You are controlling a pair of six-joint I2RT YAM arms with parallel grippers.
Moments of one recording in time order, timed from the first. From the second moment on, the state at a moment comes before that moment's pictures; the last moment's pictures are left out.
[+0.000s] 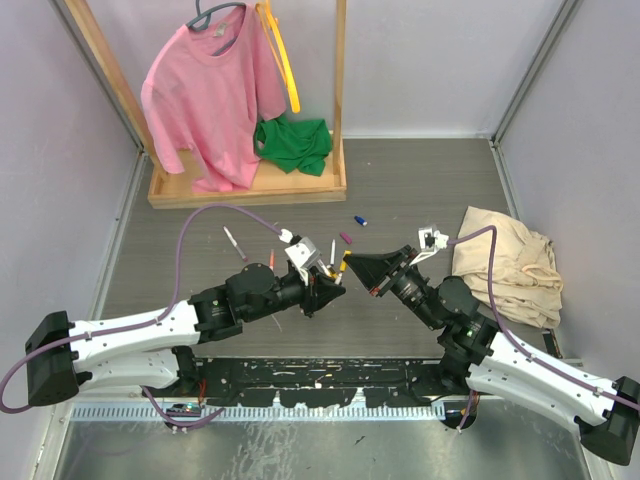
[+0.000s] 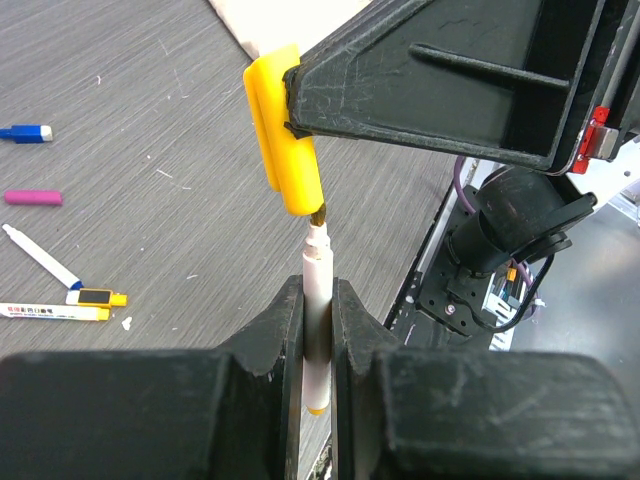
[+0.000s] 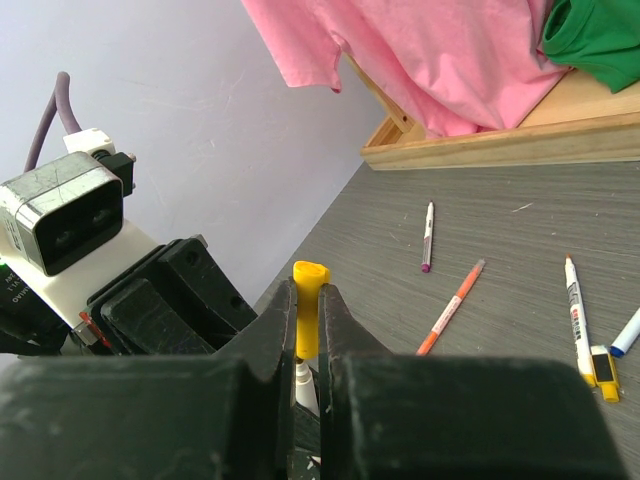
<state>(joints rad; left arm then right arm) -1.16 1.05 0.67 0.23 -0.05 -0.33 0.95 0.55 0.39 0.34 0.18 0.71</state>
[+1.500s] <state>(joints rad) -1.16 1.05 0.67 0.24 -0.06 -0.33 0.95 0.56 0.40 0.34 0.24 0.69</state>
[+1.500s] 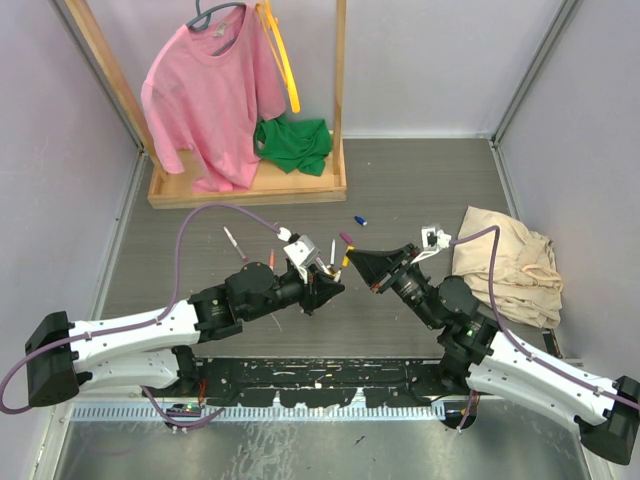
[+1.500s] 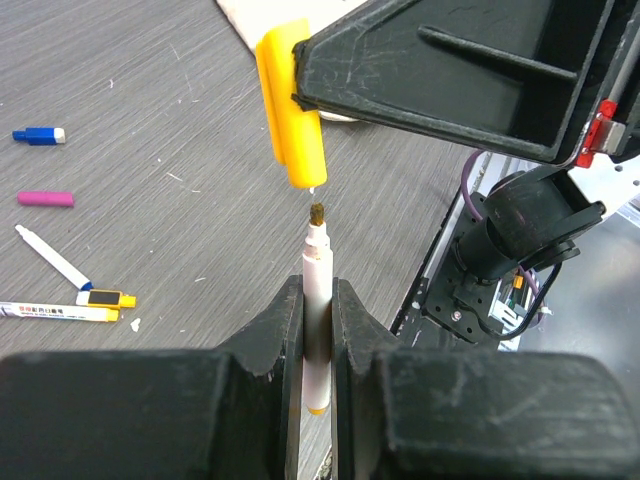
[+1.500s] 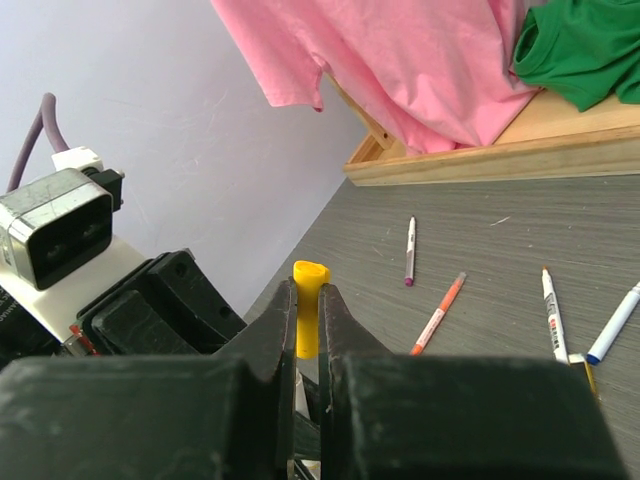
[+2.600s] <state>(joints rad) -1.16 1.05 0.67 0.24 -0.06 -0.33 0.95 0.57 0.39 0.42 0.21 0.69</state>
